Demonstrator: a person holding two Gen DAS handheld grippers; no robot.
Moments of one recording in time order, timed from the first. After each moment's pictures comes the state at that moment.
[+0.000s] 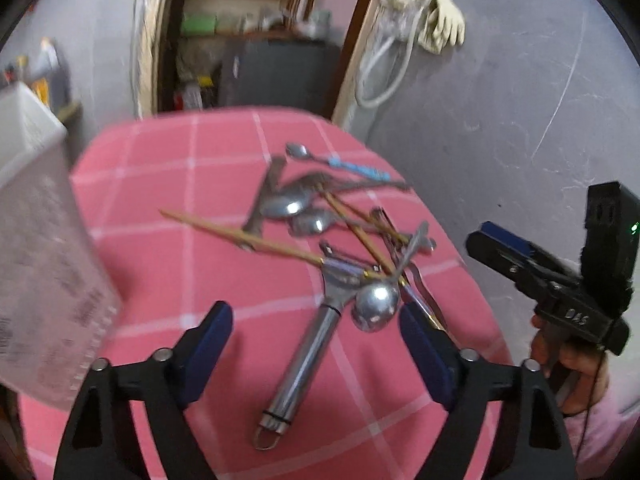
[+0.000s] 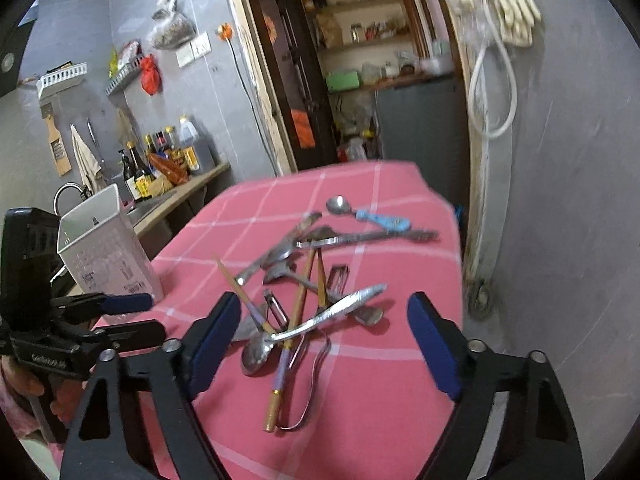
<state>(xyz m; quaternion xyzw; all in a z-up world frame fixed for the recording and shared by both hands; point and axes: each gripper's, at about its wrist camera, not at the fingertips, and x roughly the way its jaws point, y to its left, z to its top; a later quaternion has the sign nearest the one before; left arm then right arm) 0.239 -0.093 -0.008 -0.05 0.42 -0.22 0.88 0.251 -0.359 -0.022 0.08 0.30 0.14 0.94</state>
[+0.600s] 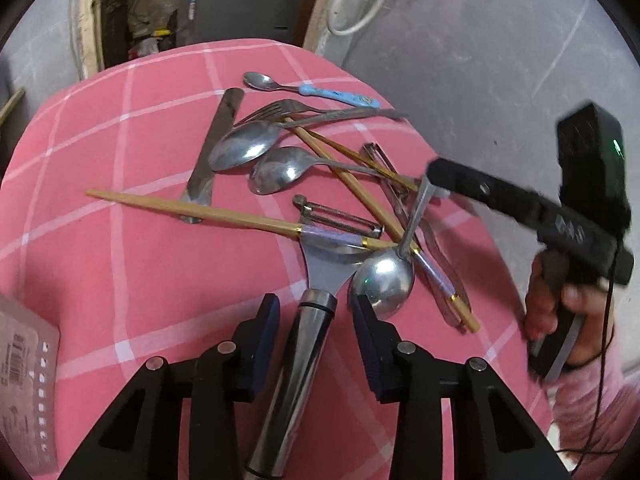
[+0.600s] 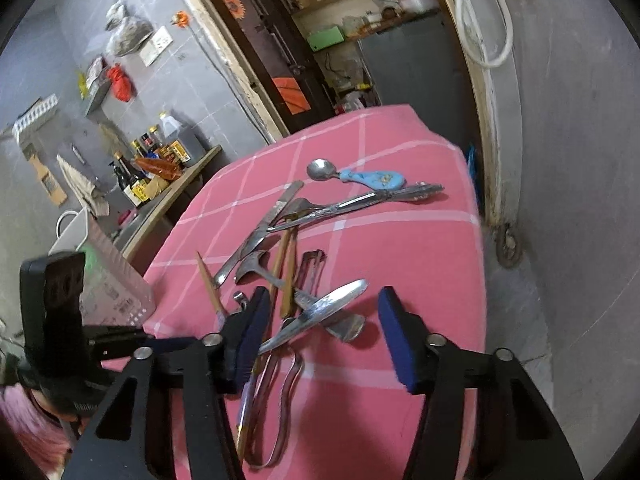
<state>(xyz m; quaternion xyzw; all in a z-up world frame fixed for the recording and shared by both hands) 0.284 -0.134 -0.050 0.02 0.51 -0.27 0.82 0.316 -0.371 -0.075 0.17 0.38 0.15 0.90</state>
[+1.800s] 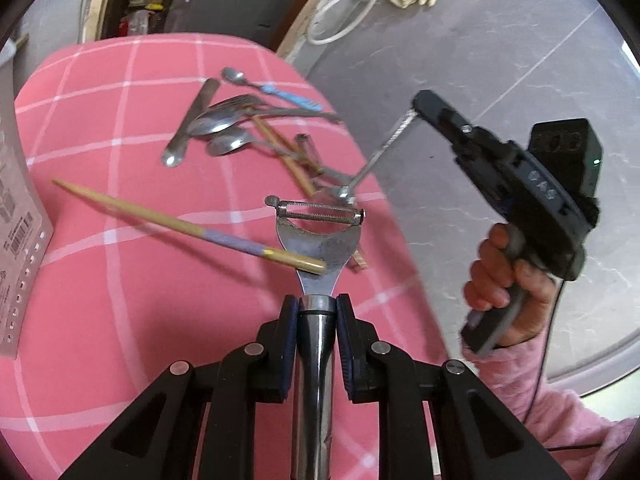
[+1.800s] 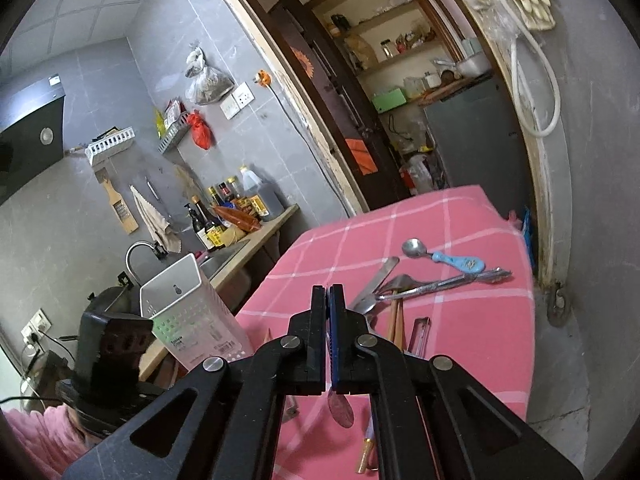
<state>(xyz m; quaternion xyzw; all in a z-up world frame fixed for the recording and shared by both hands) 0.225 -0.100 -0.011 -0.11 0.51 -0.34 0.78 0.261 -0.353 0.004 0.19 0.24 0.25 0.92</state>
